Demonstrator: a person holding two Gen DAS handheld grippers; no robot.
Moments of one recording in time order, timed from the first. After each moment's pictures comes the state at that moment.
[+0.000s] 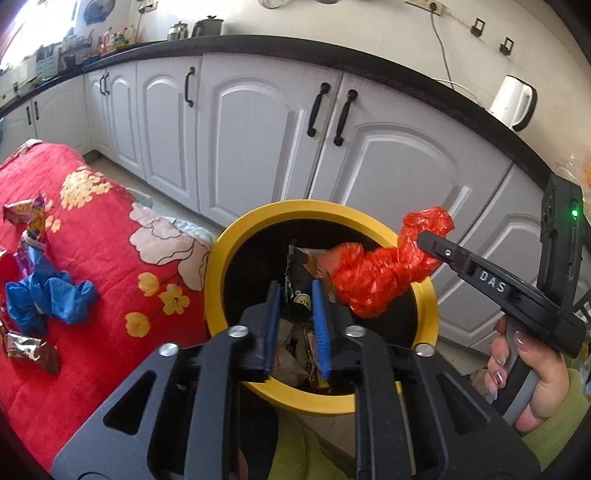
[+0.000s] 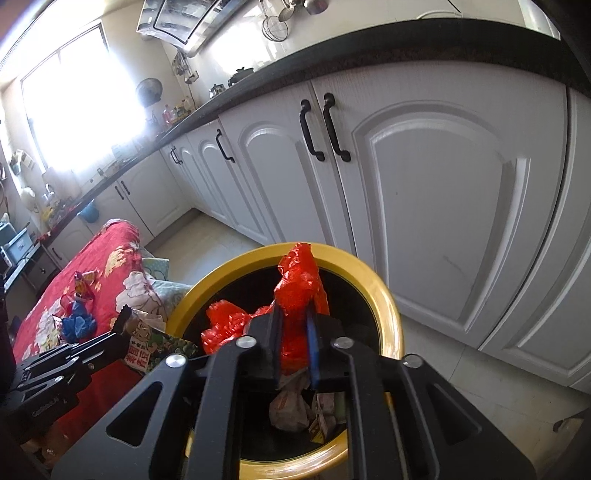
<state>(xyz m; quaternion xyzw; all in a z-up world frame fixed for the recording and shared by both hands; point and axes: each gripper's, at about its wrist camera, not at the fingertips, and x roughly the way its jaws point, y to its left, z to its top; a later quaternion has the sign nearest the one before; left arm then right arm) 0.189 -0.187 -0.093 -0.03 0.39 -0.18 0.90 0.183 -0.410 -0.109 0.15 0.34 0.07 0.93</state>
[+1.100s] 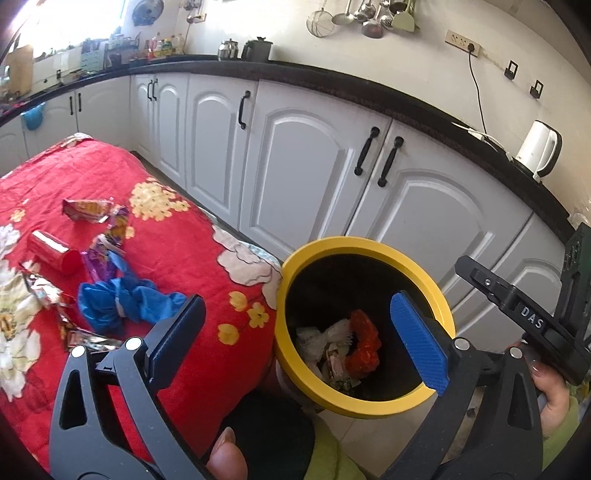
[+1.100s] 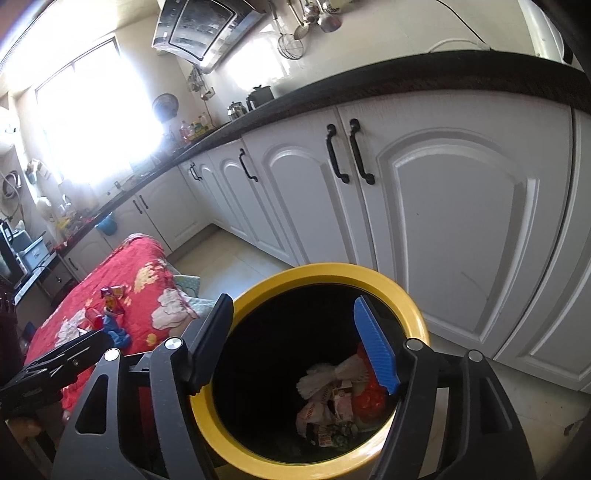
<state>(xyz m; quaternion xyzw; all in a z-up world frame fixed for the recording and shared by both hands) 0.172 -0.131 -0.056 -0.07 0.35 -0.11 0.93 0.167 -0.389 -0.074 0.16 0.29 0.10 0.94</state>
